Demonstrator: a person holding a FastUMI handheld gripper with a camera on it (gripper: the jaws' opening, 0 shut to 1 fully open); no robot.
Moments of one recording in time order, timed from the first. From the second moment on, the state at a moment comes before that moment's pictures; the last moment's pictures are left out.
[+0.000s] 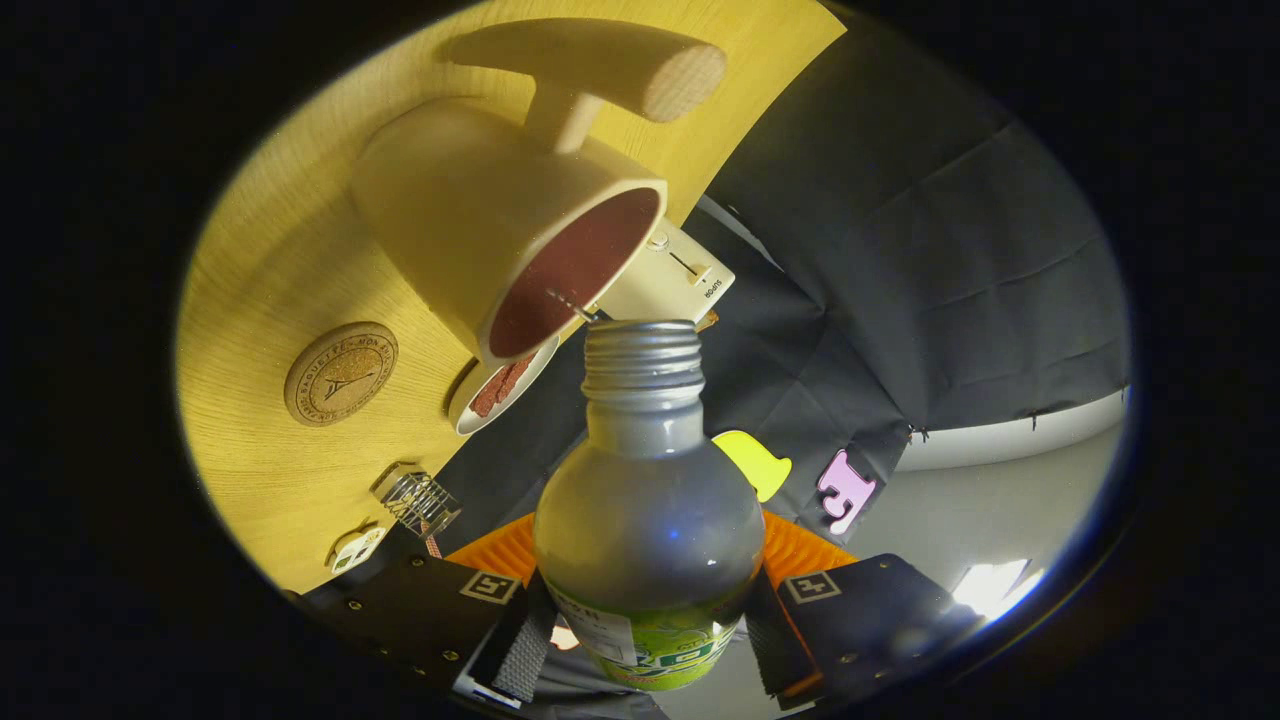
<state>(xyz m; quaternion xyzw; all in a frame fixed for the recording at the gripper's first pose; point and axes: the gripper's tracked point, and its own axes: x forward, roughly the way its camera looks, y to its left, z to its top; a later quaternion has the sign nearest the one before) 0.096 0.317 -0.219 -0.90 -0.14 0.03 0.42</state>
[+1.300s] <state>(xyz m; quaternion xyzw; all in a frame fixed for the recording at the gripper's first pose) 0.091 0.317 -0.231 -0.88 -0.12 0.06 0.46</state>
